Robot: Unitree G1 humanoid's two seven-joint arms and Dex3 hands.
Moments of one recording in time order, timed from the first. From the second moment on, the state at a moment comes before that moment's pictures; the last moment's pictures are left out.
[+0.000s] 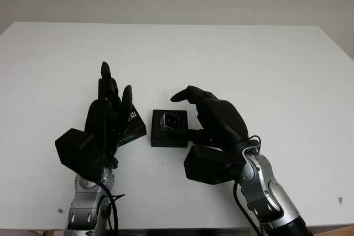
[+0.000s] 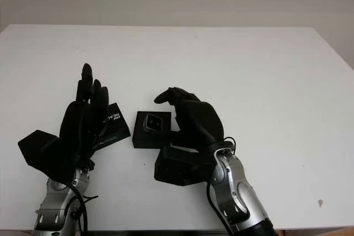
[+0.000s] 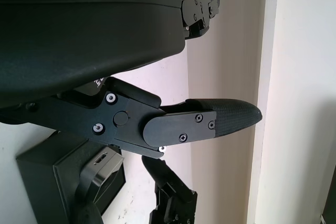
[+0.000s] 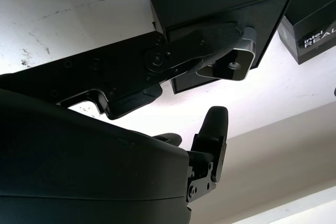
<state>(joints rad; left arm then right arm) -0.05 0.03 0.06 -0.14 -0.08 0.00 -0.02 -0.19 -0.22 0.35 -0.12 -0.81 0.12 0.02</state>
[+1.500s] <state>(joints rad) -0.05 0.02 0.06 -0.14 -0.08 -0.01 -0.02 -0.21 -0.27 0.35 0.09 -0.75 -0.13 -0.14</state>
